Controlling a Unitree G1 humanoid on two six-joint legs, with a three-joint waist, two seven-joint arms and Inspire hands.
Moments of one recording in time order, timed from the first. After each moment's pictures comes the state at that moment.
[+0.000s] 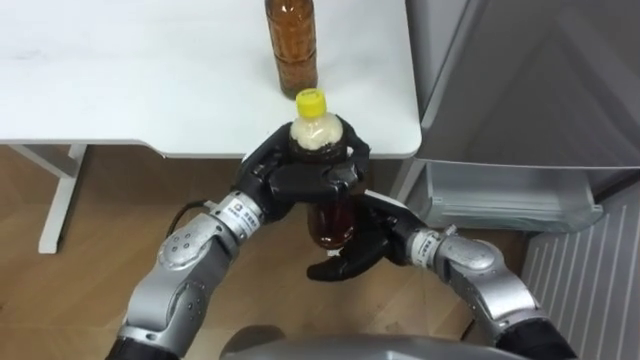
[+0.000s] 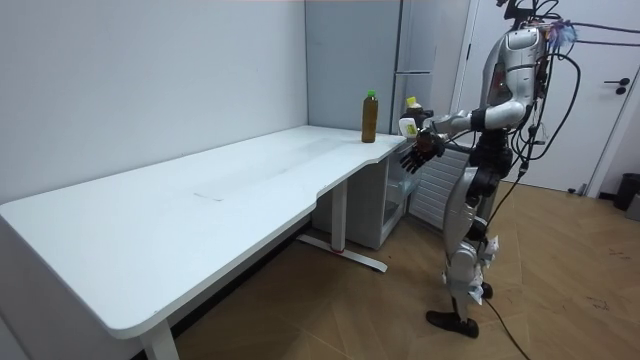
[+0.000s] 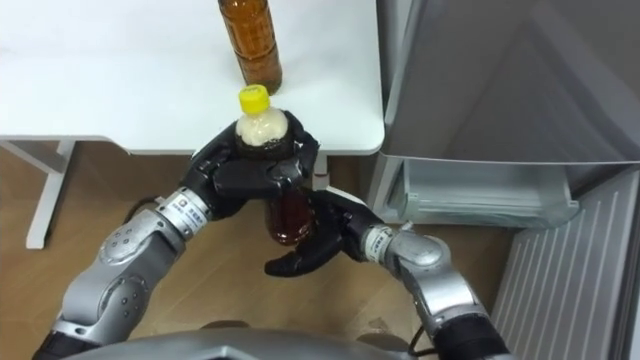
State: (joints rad) left arm 0.18 0.25 -0.25 -0.05 -0.51 0.12 -0.39; right arm 0.06 -0.18 0.30 0.39 0.07 0.09 0.62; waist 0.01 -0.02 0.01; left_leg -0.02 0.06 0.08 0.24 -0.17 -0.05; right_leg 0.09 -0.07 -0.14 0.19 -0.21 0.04
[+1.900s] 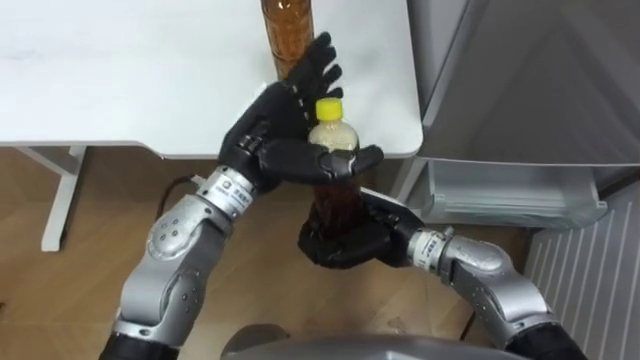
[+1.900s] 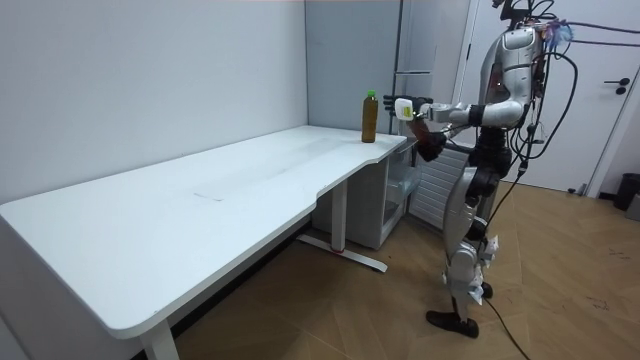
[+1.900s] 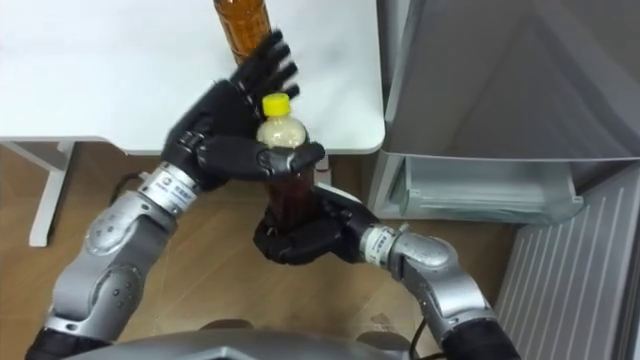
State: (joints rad) left arm 0.17 0.22 -0.19 -0.26 -0.51 0.03 -0.35; right arm 0.10 -0.23 0.33 0.37 0.27 0.10 0.68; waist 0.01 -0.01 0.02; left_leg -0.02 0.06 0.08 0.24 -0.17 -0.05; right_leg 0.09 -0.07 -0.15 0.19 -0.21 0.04
